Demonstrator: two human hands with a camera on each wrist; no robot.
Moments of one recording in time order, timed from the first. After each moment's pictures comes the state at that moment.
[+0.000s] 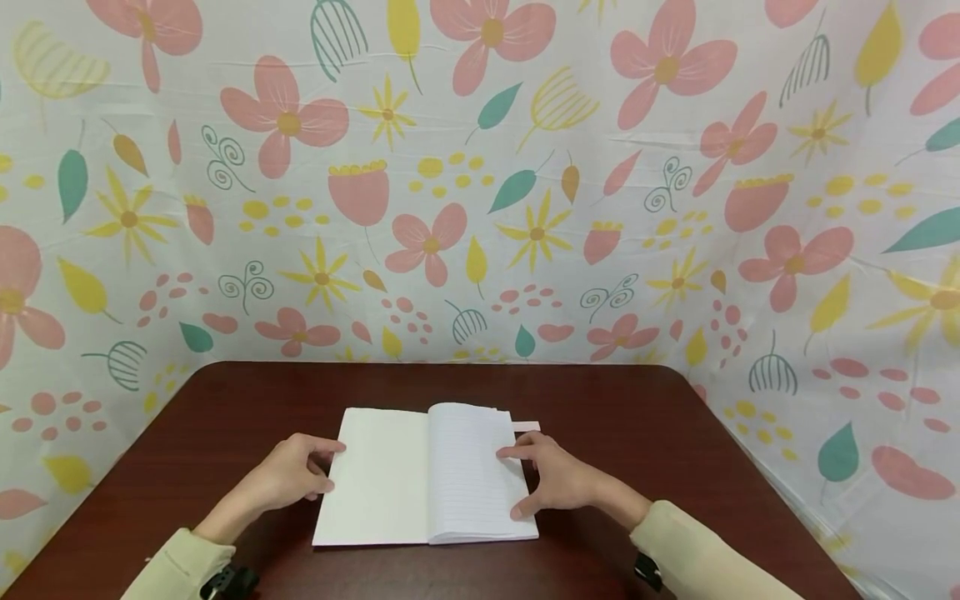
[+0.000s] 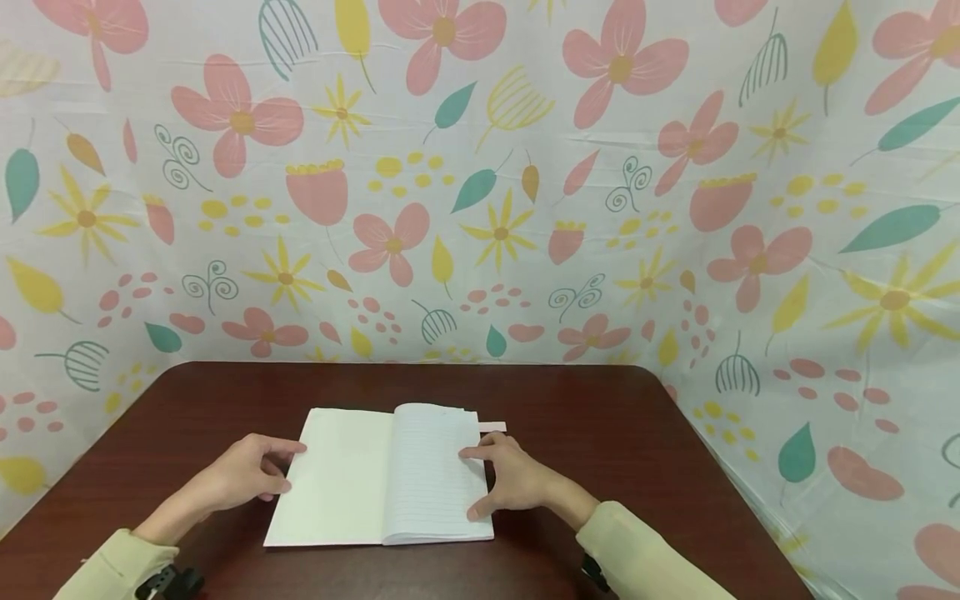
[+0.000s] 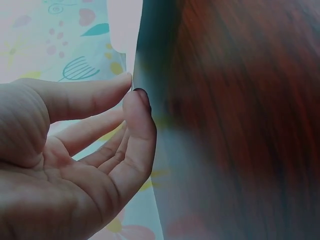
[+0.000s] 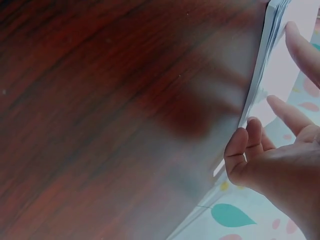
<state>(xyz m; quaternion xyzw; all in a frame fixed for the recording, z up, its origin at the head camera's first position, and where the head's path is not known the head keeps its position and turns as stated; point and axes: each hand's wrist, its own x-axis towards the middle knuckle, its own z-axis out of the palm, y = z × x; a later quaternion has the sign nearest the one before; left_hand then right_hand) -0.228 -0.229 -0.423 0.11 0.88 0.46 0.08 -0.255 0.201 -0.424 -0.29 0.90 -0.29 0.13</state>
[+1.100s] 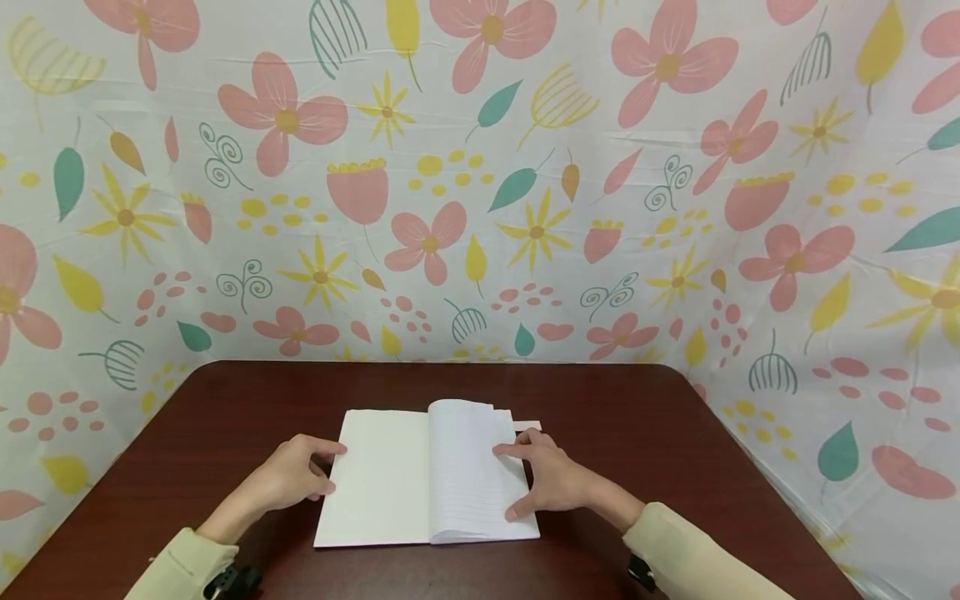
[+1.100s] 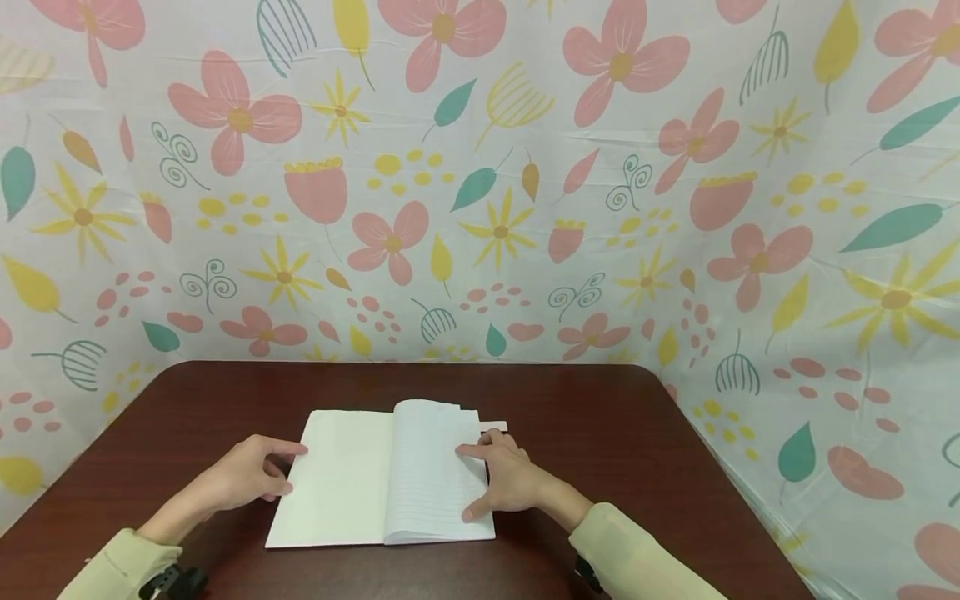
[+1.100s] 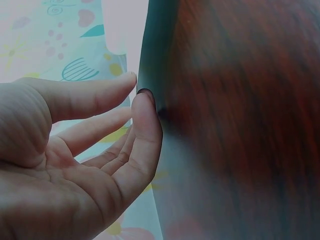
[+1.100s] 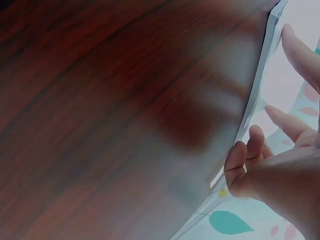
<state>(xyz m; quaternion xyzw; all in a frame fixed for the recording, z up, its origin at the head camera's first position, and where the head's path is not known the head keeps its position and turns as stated) -0.231 -0.225 -0.426 0.10 0.89 0.44 0.08 -0.256 0.194 -0.430 -0.29 0.92 -0.26 0.09</state>
